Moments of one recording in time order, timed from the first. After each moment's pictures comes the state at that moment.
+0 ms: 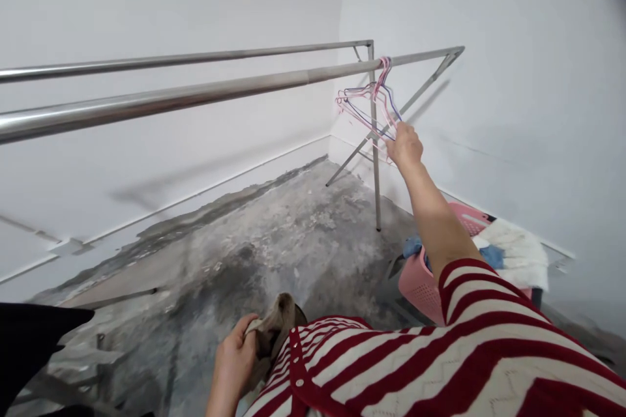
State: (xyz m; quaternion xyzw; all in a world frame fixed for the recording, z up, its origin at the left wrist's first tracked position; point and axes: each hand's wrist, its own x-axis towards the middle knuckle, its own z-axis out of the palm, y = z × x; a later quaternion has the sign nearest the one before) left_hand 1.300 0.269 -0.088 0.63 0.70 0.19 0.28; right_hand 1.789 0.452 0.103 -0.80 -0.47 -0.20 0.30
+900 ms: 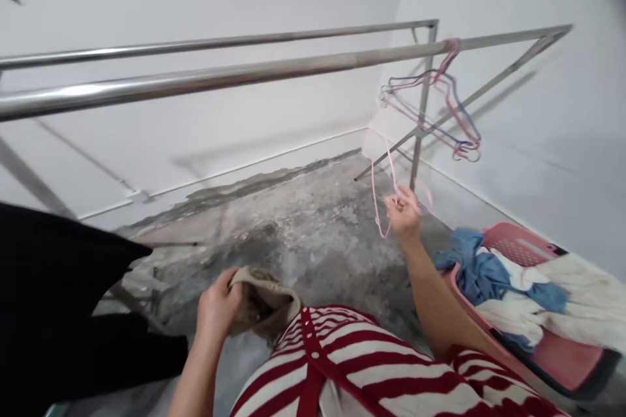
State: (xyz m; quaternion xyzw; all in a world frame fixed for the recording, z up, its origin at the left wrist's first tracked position) left_hand 1.270 0.280 -0.029 0.59 0.78 0.20 0.11; right_hand 1.685 0.392 -0.038 -0.56 -0.50 0.14 0.65
